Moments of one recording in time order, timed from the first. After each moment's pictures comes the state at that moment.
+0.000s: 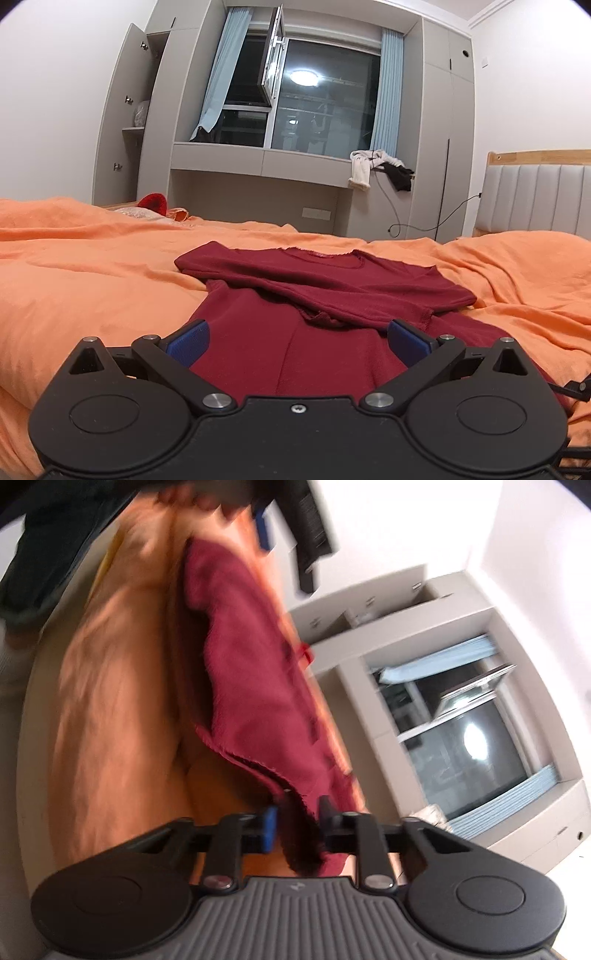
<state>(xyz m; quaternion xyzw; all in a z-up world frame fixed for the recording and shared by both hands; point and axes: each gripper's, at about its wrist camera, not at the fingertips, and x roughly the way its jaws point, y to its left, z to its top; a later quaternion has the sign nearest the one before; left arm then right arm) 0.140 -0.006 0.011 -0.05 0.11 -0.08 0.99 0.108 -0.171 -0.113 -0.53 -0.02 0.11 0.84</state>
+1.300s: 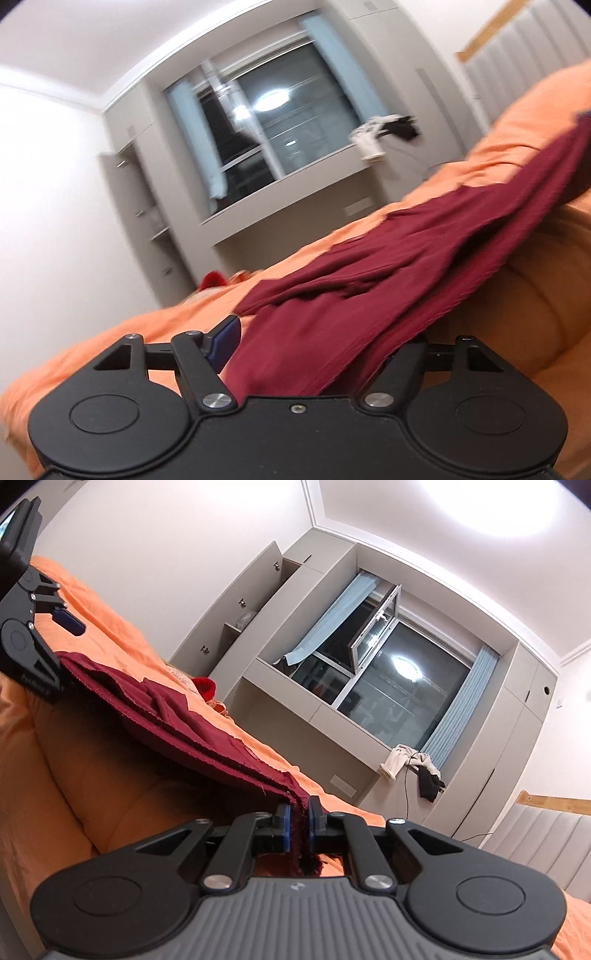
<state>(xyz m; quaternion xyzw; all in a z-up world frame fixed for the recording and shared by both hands) 0.122 -0.078 -0.020 0.23 0.07 0.05 0.97 0.105 -0.230 -0.034 -0.29 -0.02 0.05 0.95</state>
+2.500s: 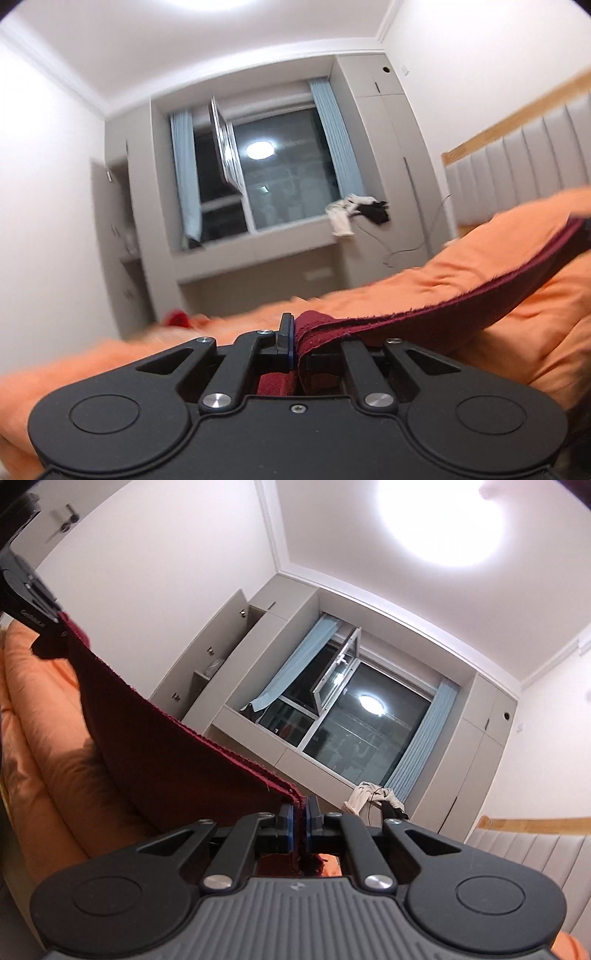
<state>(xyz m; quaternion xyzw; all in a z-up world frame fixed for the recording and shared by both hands) -0.052 -0.034 0.114 0.12 0.01 -0.07 0.99 -0.036 -0.265 0.024 -0.26 -0.10 0.02 0.96</state>
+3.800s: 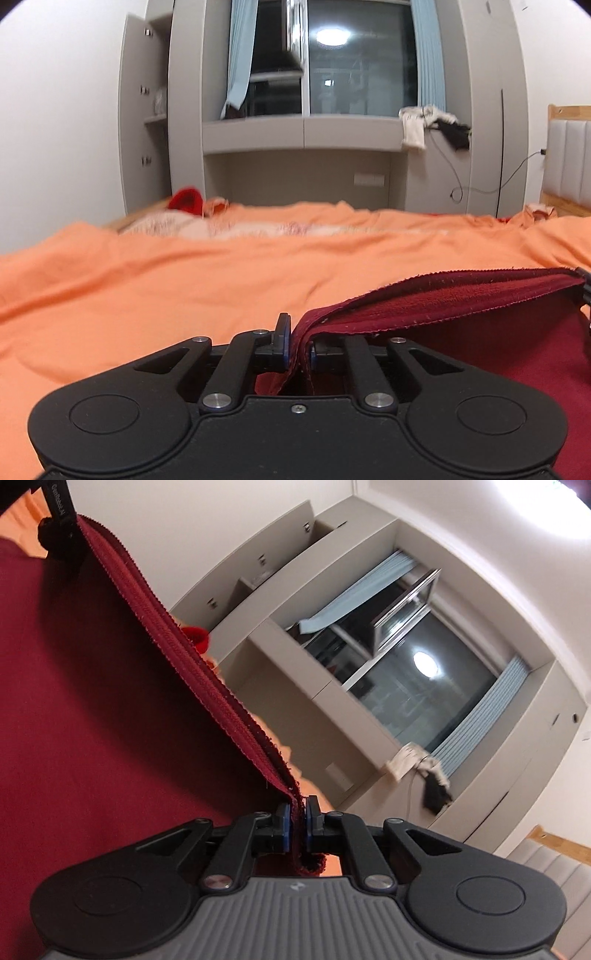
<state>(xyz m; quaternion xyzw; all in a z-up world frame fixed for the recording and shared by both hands) 0.346 0.014 0.094 0.01 0.19 0.01 0.98 0.363 -0.231 -0.029 -0.38 0.02 0.05 0.93</state>
